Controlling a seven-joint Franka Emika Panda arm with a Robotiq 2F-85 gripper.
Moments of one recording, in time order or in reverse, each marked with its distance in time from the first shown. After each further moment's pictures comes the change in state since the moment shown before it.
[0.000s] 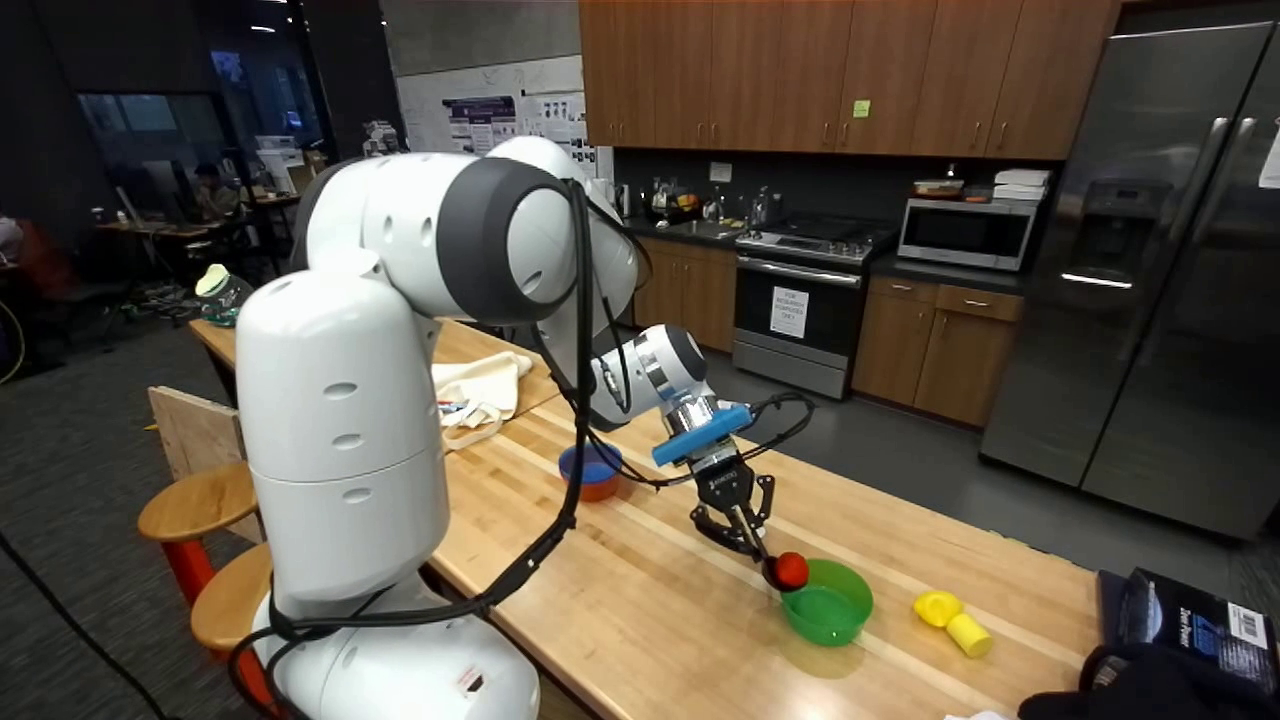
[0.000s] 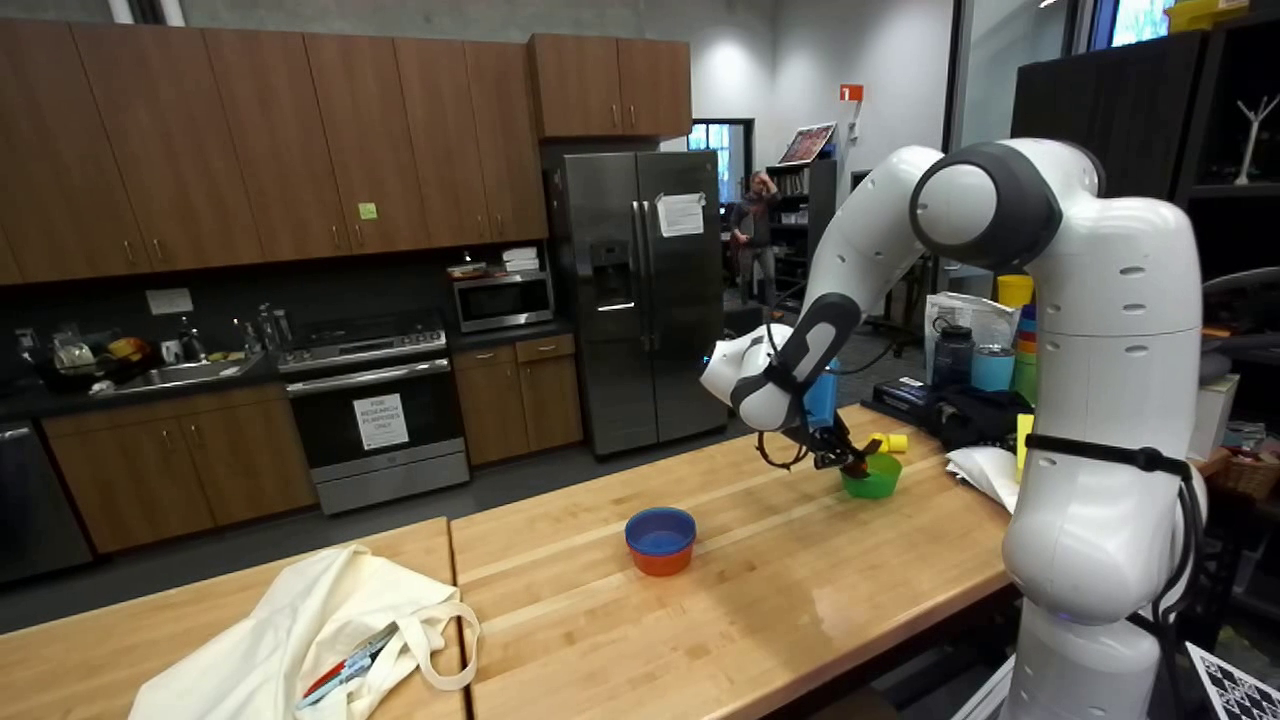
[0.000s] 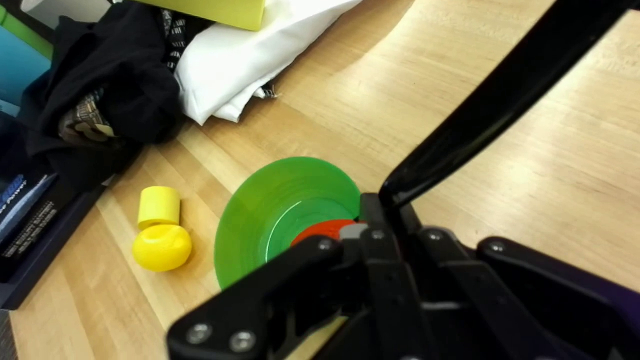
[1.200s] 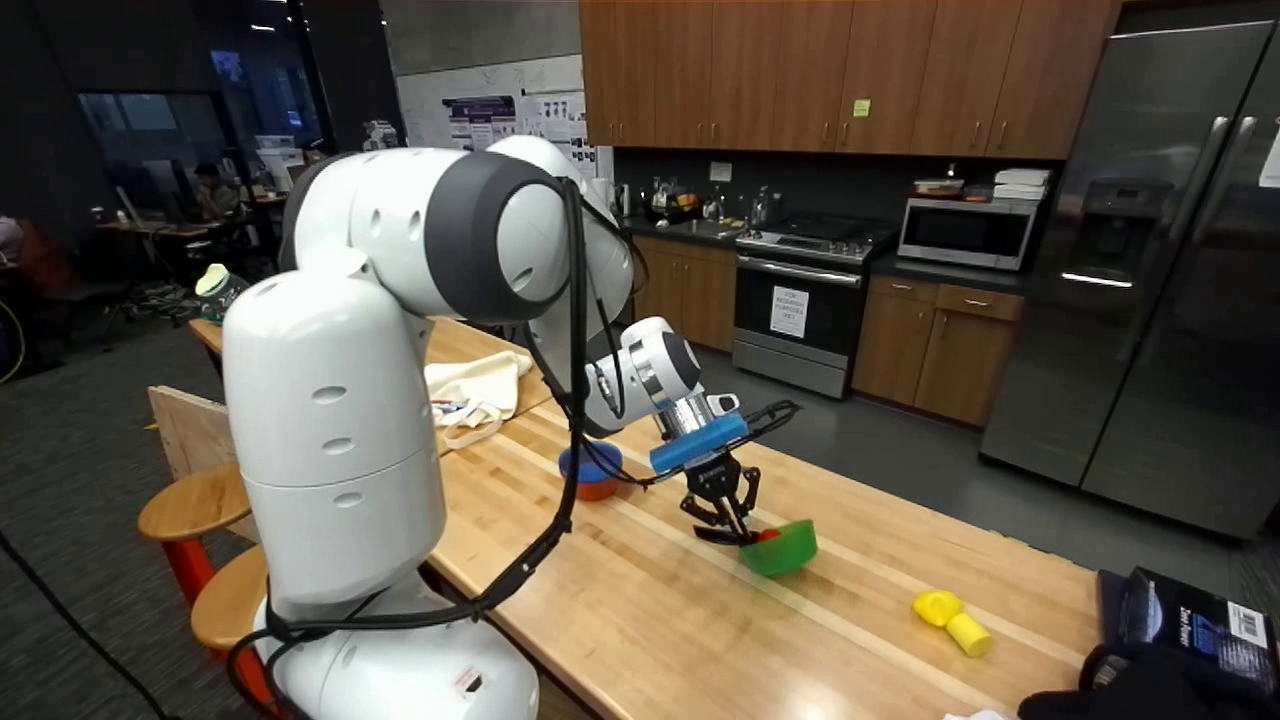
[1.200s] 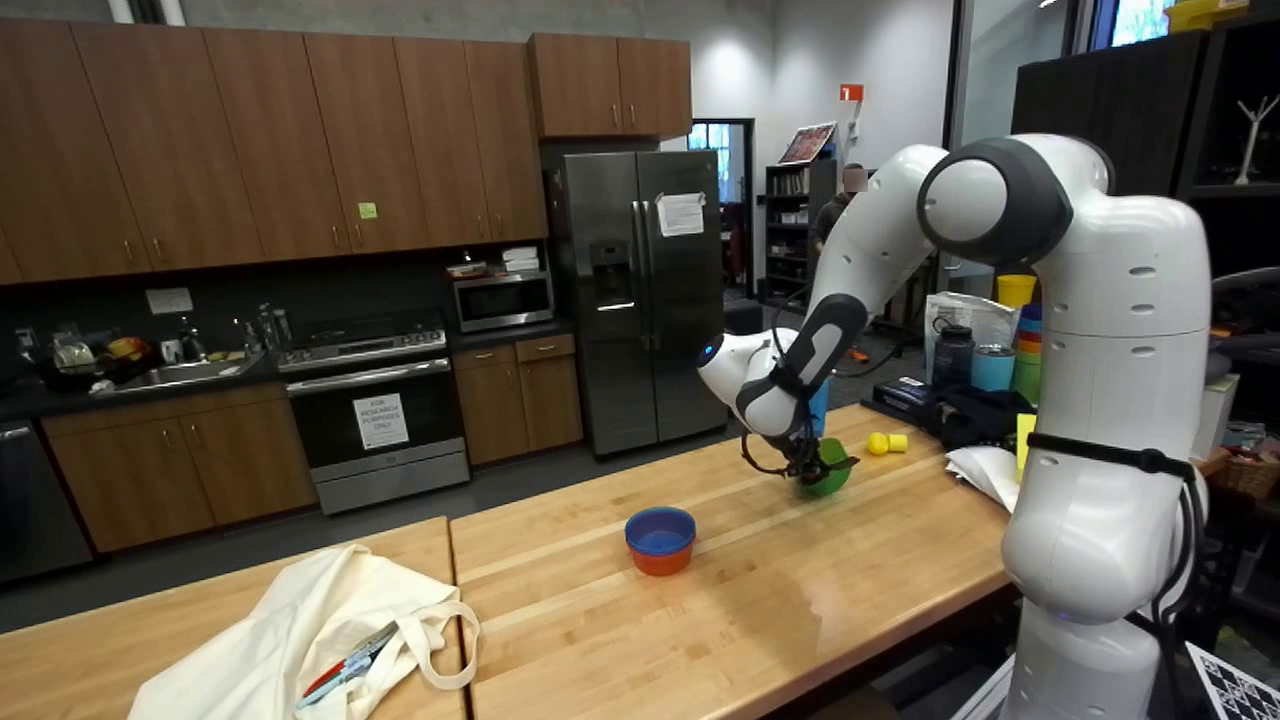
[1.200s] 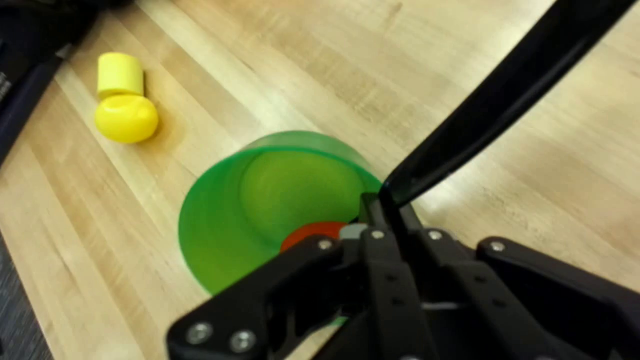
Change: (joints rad) arm -0.010 -0.027 0.008 -0.056 0.021 0.308 -0.017
